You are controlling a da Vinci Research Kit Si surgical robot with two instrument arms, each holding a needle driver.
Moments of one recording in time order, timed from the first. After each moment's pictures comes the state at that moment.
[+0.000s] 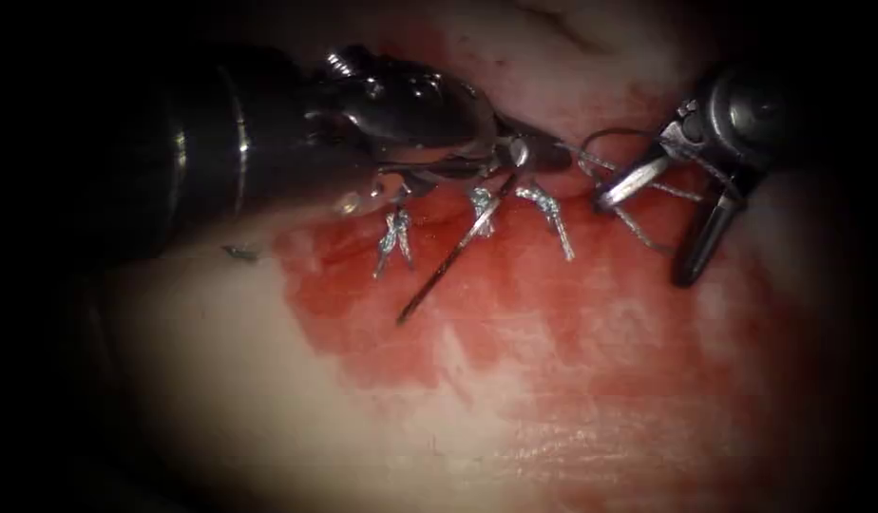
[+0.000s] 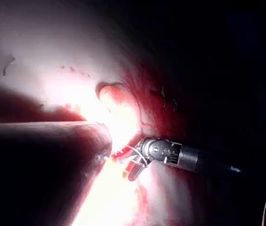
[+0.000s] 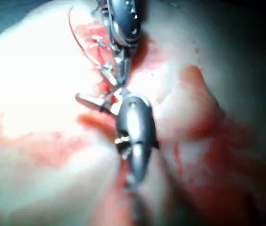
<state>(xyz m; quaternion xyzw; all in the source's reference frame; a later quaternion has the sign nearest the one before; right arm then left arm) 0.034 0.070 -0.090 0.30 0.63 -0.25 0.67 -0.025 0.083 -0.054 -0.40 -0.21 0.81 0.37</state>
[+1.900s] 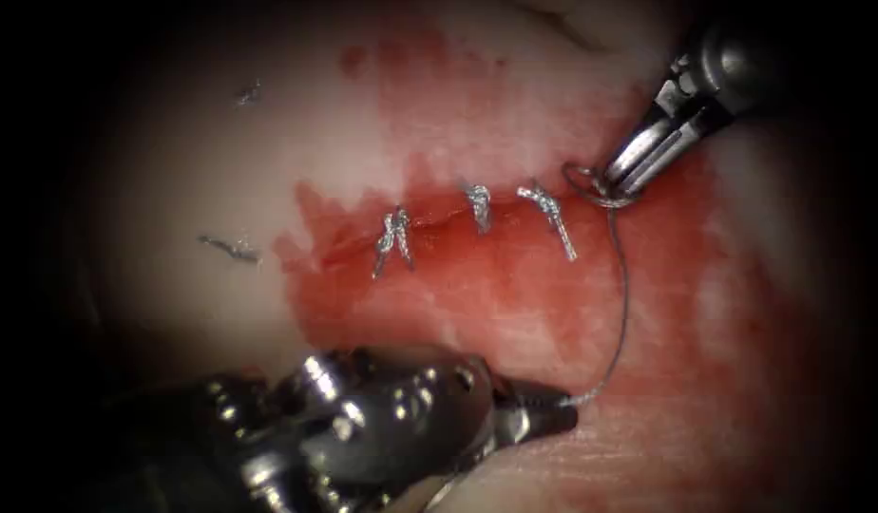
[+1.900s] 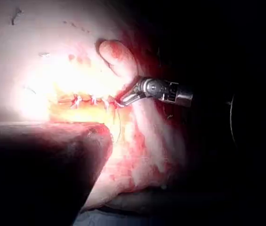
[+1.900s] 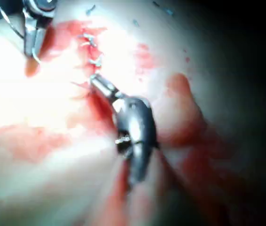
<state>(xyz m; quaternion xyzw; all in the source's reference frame) 0.035 0.073 -0.090 0.29 0.60 -0.27 0.70 -0.027 0.068 -0.061 -0.39 -0.24 0.83 0.33</state>
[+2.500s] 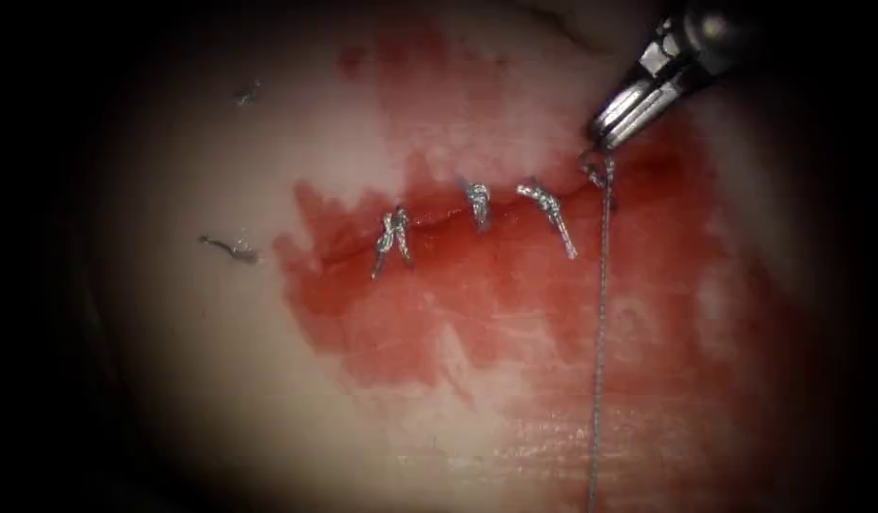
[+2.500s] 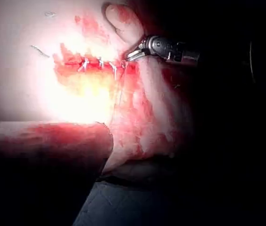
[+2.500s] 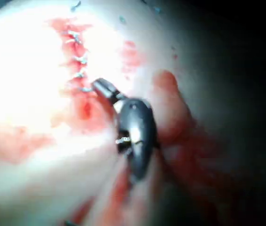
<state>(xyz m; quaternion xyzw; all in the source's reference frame) 0.035 0.076 -0.088 0.27 0.59 -0.25 0.72 -0.030 0.059 -0.060 -0.39 -0.26 0.82 0.32</state>
